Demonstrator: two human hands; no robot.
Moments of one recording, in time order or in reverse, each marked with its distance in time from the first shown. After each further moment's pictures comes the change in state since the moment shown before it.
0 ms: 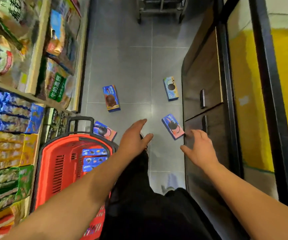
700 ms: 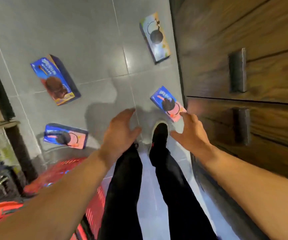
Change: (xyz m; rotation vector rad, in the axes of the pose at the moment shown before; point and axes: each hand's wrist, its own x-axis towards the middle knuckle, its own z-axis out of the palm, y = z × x) left_hand 0.285 -0.170 0.169 0.103 -0.329 -0.049; right_hand 0.291 0.073 0.181 0.115 -0.189 0.319
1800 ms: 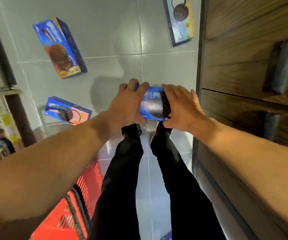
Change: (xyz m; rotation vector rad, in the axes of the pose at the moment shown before) left_hand 0.068 -0.035 0.027 0.353 -0.167 0.112; right_hand 0.076 -0.031 0.039 -0.489 -0.156 -0.482
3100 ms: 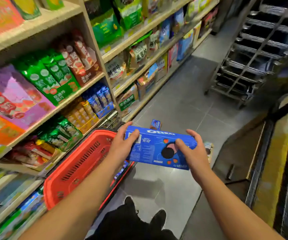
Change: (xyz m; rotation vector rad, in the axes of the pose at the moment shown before) left_hand -0.581 0.222 -0.138 -1.465 1.186 -0.387; right_hand -0.468 -0.224 -0.212 1.096 0.230 -0.391
